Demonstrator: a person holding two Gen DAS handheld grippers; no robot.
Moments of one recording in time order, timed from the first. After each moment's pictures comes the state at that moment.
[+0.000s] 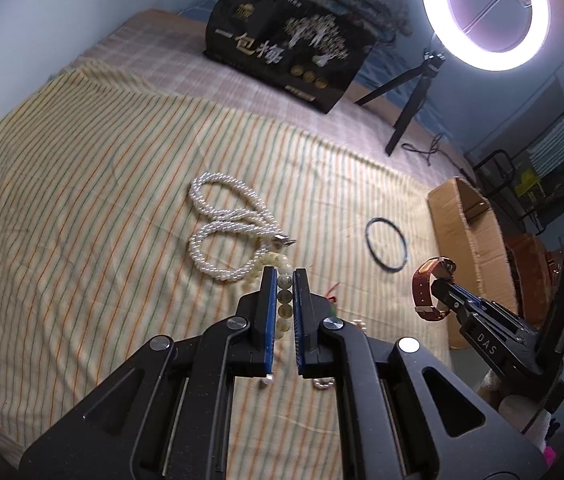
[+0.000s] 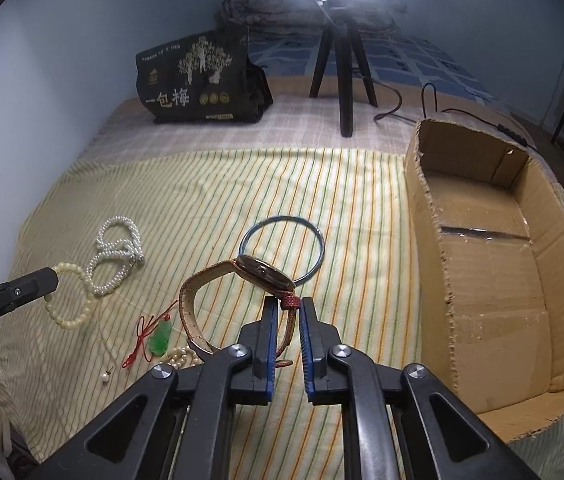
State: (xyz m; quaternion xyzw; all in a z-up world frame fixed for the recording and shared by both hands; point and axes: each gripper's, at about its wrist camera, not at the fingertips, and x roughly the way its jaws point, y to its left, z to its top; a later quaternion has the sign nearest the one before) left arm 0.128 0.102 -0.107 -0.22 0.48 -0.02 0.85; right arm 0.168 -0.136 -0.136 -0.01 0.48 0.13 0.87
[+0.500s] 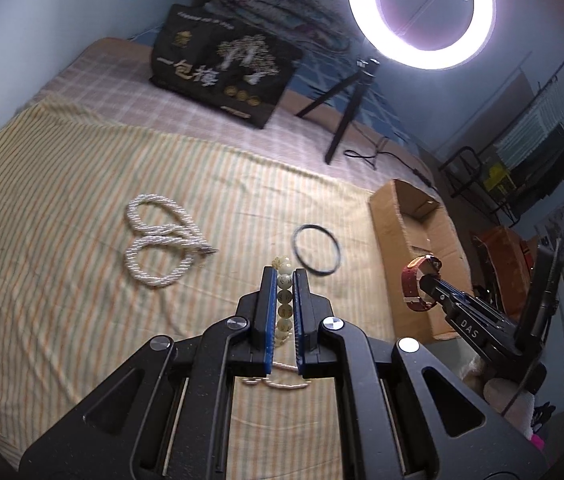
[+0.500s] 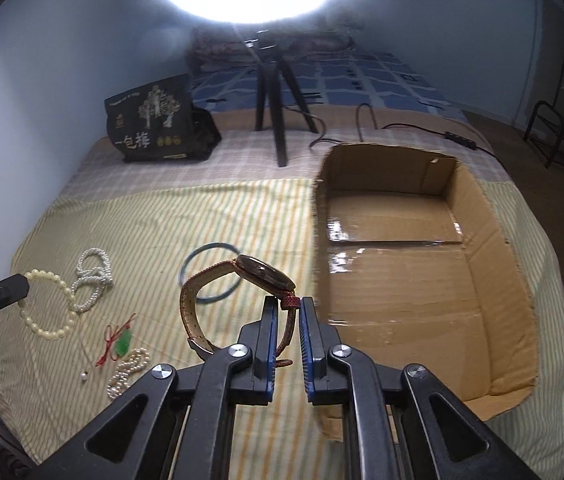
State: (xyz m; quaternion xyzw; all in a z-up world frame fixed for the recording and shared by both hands) left arm 0.124 0.053 -0.069 -0.22 0.45 -0.07 0.87; right arm 0.161 -0.207 -0.109 0.01 0.45 0.09 0.89
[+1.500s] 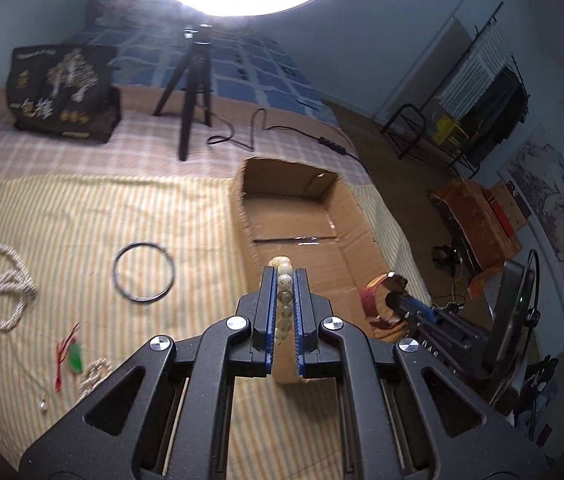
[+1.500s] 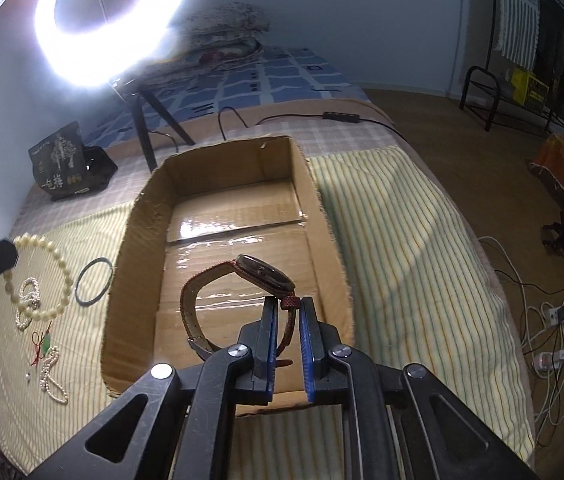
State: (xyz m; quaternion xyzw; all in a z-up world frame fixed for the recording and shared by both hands) left arm 0.174 -0.119 -0.045 -0.15 0.44 -0.18 0.87; right arm 0.145 -0.351 -0.112 0.06 0.45 -0.01 0.89
